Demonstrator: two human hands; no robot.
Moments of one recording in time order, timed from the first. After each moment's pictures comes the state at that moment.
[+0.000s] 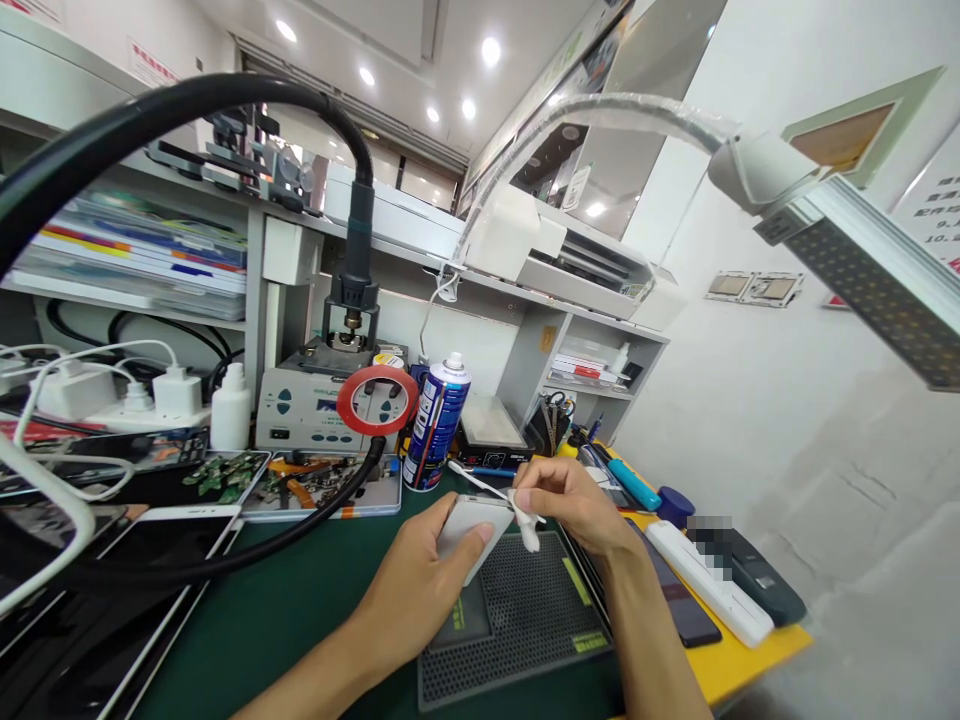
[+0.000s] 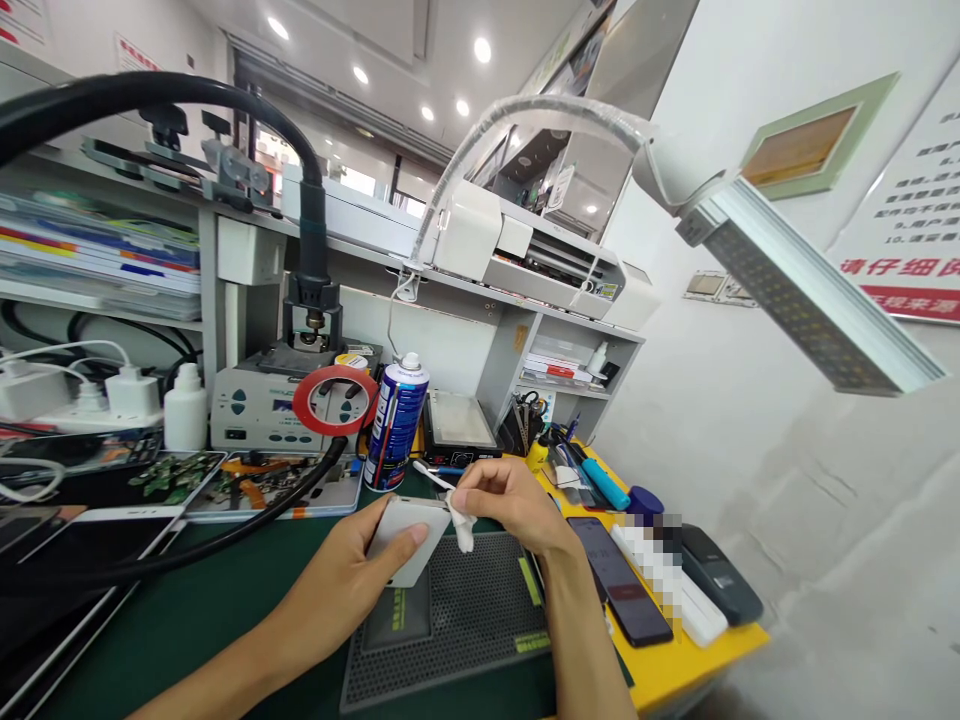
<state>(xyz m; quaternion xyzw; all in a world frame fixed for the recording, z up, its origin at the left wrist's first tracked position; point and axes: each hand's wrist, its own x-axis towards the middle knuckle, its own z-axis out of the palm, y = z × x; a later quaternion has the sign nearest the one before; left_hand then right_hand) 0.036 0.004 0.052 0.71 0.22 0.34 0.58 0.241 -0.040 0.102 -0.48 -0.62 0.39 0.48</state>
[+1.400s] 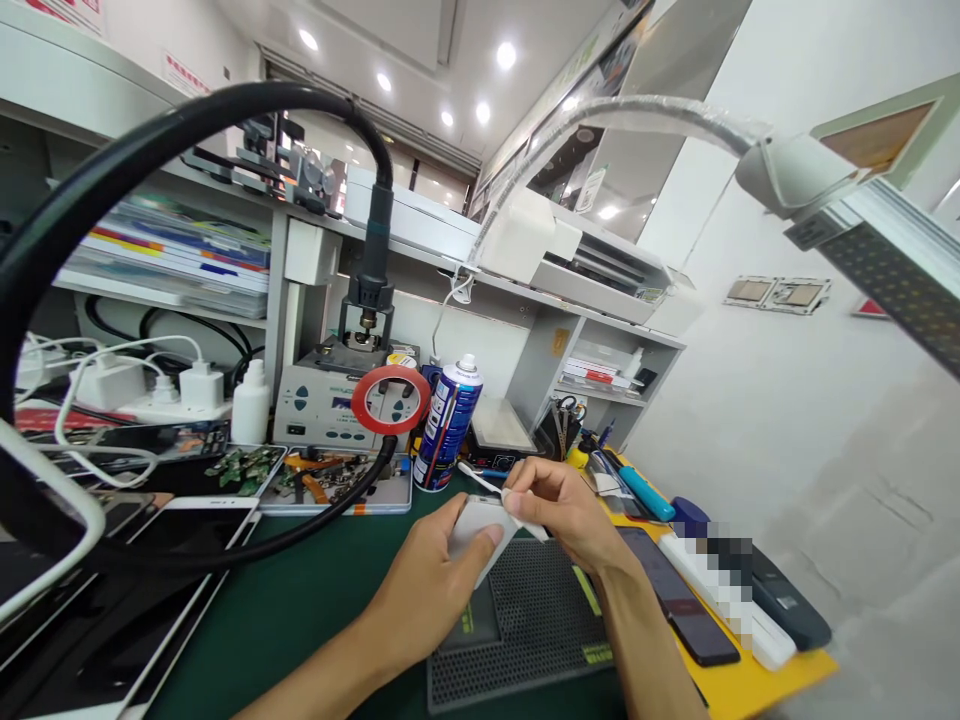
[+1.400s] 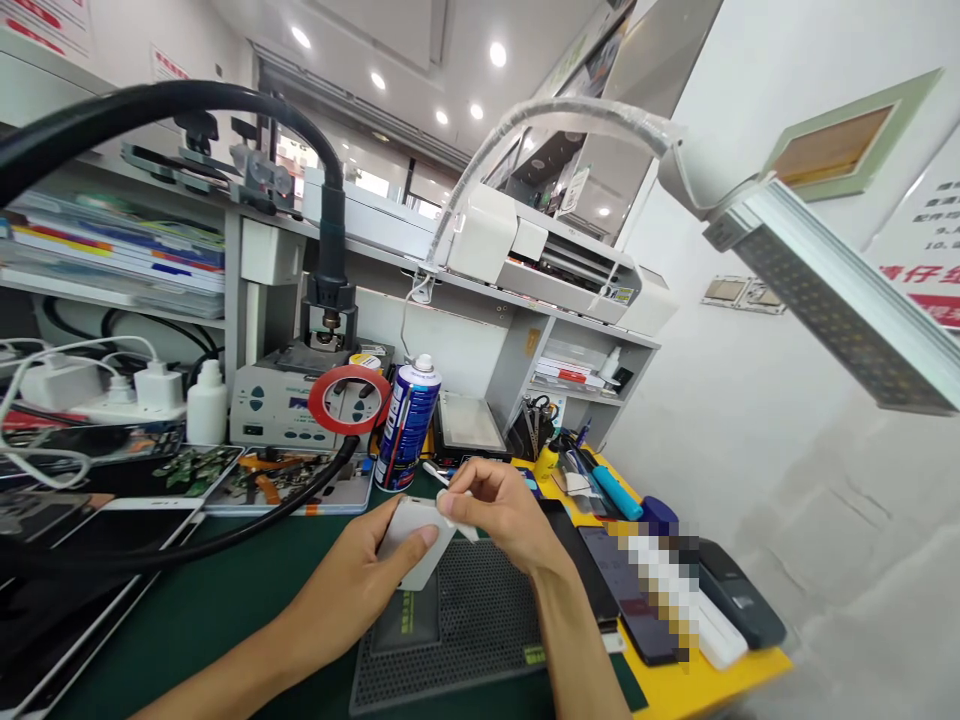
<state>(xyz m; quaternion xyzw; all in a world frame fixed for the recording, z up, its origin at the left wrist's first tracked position) 0.037 0.003 0.049 0.71 0.23 0.35 0.57 0.220 -0.033 0.095 -0.45 -0.61 0.40 0.52</state>
